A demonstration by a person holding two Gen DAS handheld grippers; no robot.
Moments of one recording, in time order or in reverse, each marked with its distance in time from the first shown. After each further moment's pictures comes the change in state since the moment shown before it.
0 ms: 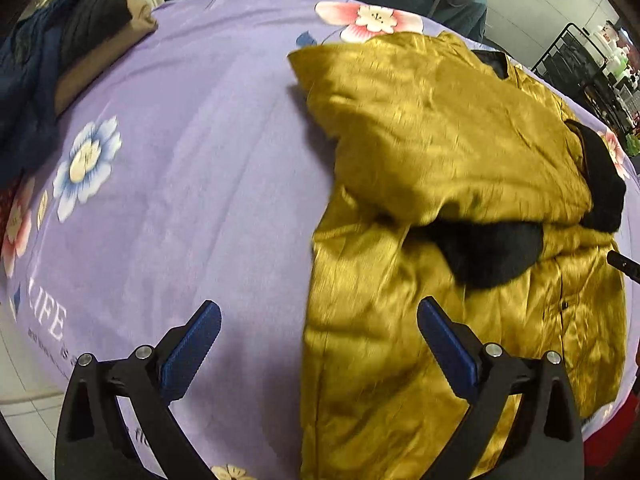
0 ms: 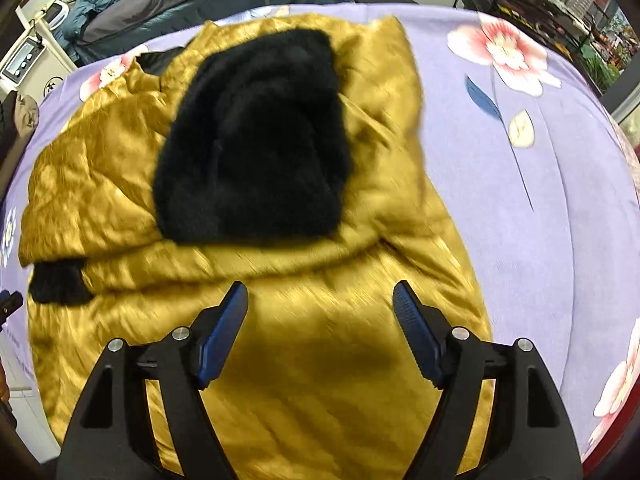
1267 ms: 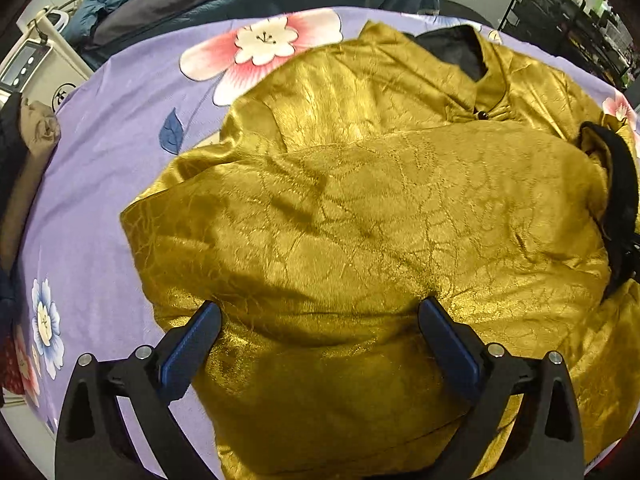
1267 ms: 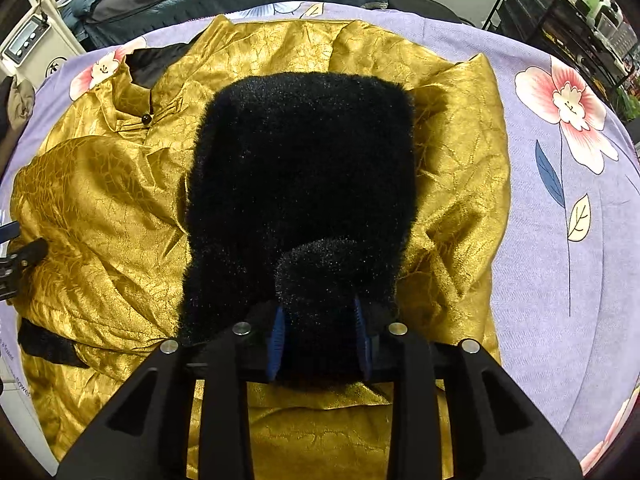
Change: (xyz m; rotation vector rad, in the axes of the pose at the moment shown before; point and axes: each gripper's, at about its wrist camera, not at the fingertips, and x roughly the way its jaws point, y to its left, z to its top) left arm 0.076 -0.114 0.131 0.240 0.027 0.063; right arm 0.050 0.038 0.079 -0.098 0.026 0.006
